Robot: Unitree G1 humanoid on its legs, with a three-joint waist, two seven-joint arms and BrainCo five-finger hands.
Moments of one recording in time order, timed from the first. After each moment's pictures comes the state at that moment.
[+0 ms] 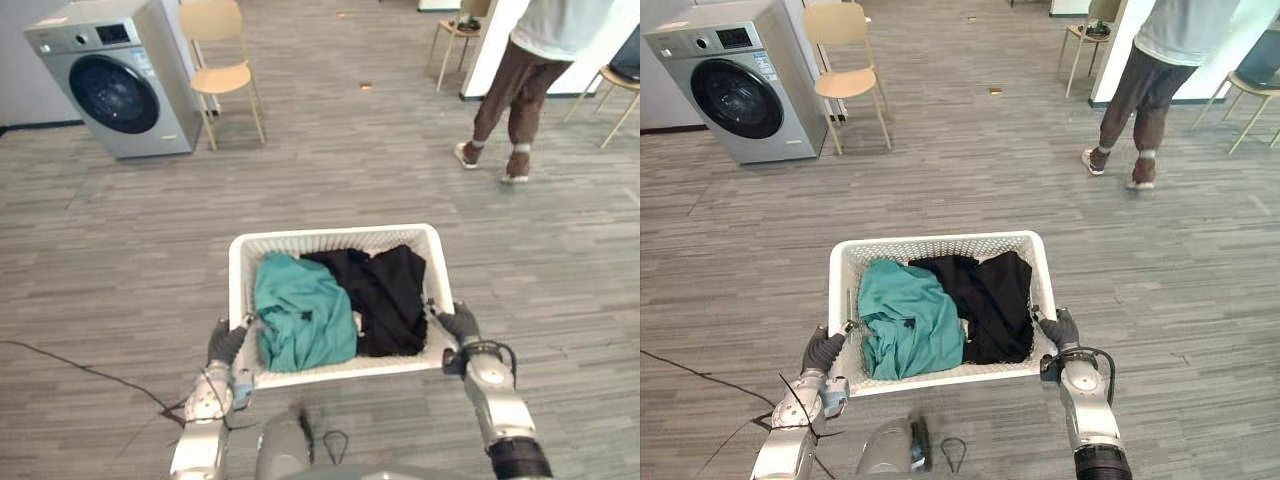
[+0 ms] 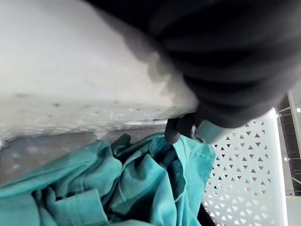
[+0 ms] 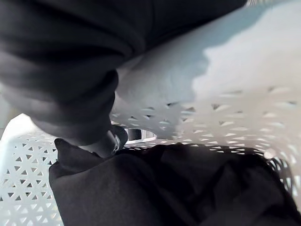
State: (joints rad) left arm 0.22 0.05 0.08 0.02 0.03 0.10 0.07; right arm 0.00 -0.11 -0.08 0.24 0.00 0.14 0.00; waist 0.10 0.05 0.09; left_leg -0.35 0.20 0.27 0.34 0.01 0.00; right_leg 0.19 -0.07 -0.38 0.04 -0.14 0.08
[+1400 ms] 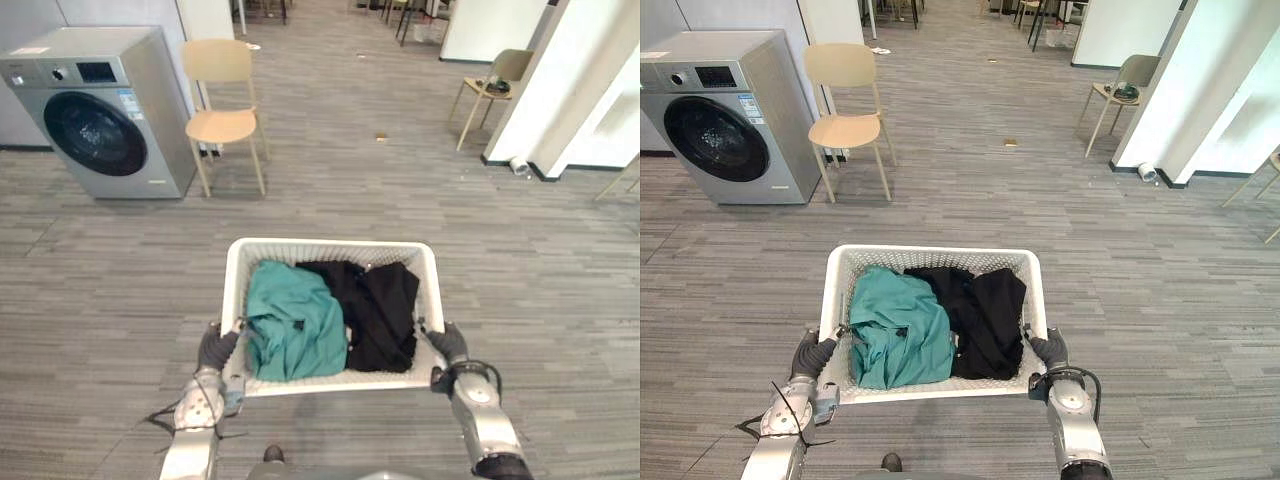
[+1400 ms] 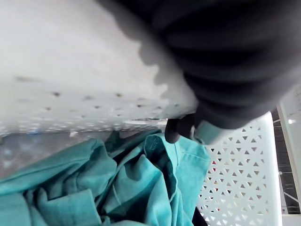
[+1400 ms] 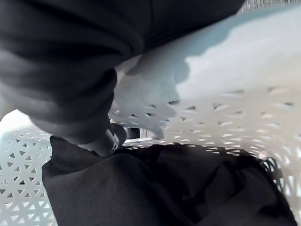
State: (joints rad) left arm 0.26 0.08 0.07 -0.03 0.05 0.10 0.07; right arm 0.06 -0.04 -0.08 0.29 -0.01 0.09 -0.02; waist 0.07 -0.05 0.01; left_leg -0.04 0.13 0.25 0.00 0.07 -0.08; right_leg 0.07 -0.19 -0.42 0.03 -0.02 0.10
